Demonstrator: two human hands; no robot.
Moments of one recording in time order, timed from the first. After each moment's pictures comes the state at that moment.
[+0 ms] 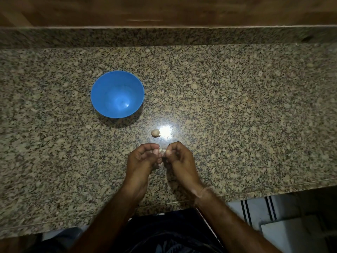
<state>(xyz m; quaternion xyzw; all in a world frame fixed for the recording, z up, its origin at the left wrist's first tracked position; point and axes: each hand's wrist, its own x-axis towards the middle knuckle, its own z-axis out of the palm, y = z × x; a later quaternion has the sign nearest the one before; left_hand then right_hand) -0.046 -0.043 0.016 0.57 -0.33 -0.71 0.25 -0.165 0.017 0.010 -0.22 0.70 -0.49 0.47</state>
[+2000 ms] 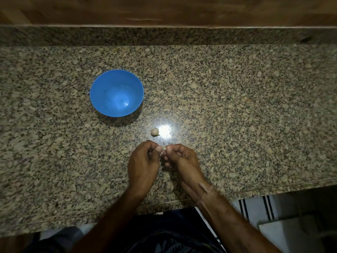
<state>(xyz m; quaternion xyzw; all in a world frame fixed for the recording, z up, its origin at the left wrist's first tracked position) -0.055 -0.038 0.028 0.60 -0.64 -0.44 0.20 -0.170 0.015 0.022 -0.05 0.62 -0.55 0.56</state>
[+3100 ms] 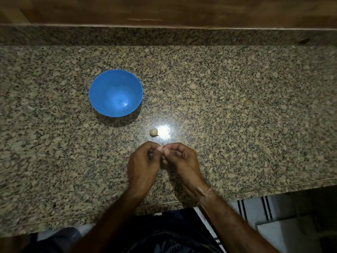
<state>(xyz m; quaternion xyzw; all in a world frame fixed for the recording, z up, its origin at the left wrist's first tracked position) -0.055 -0.038 0.027 0.60 -0.62 -0.47 0.19 -0.175 0.020 0.019 -0.10 0.62 -0.55 0.55</state>
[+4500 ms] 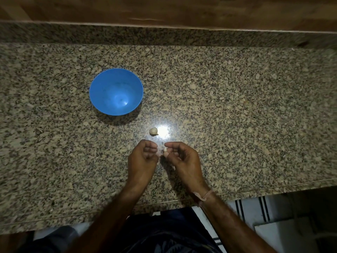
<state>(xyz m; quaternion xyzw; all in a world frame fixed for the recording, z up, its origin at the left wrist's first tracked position) -0.052 -0.043 0.009 0.61 -0.55 -0.54 0.20 -0.183 0.029 0.010 -0.25 0.67 -0.52 0.46</state>
